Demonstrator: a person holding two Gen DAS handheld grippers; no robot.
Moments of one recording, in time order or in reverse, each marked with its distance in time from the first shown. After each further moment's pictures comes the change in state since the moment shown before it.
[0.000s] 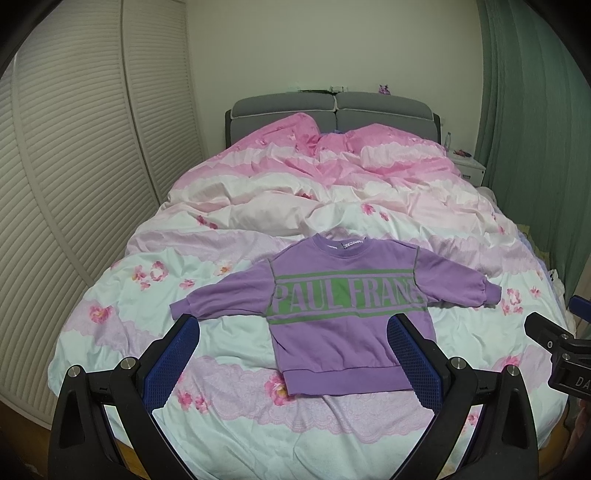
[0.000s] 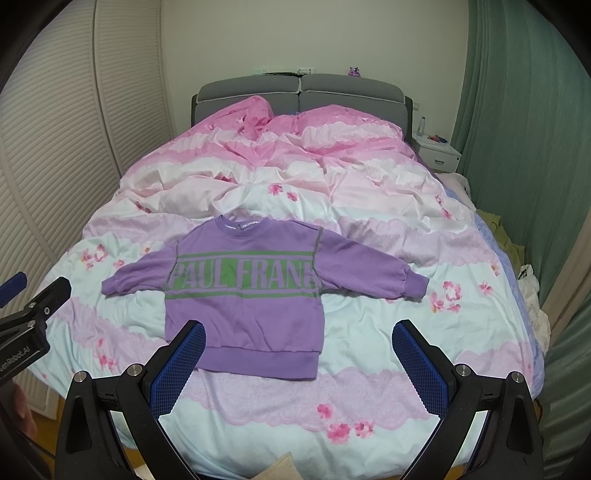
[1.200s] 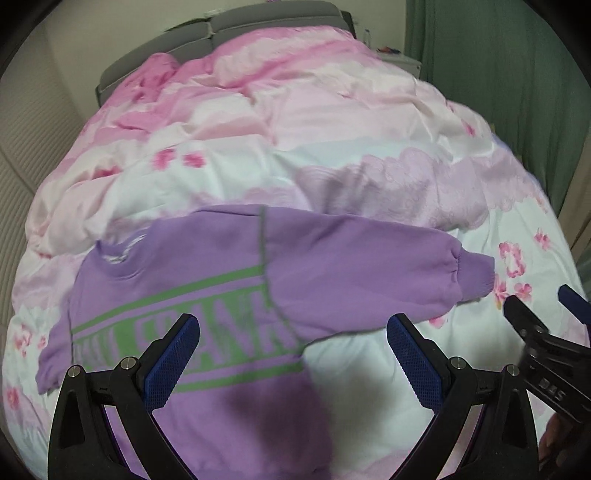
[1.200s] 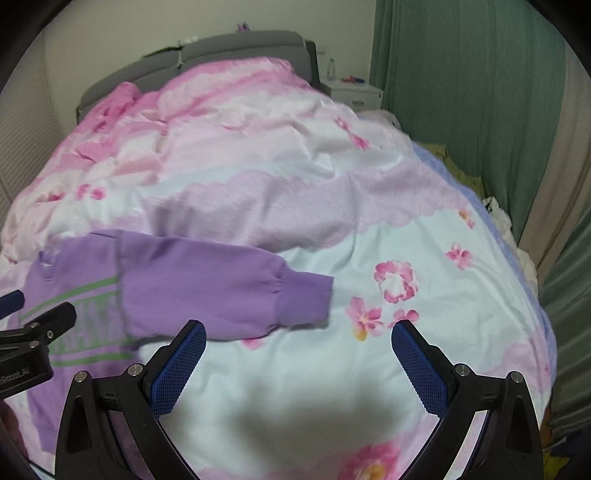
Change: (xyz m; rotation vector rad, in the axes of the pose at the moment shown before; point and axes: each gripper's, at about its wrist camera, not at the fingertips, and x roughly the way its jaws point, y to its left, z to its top) left arm 0.300 -0.330 0.035 0.296 0.300 -0.174; right arm 0.285 -0.250 -0.004 0.262 0.138 -0.211
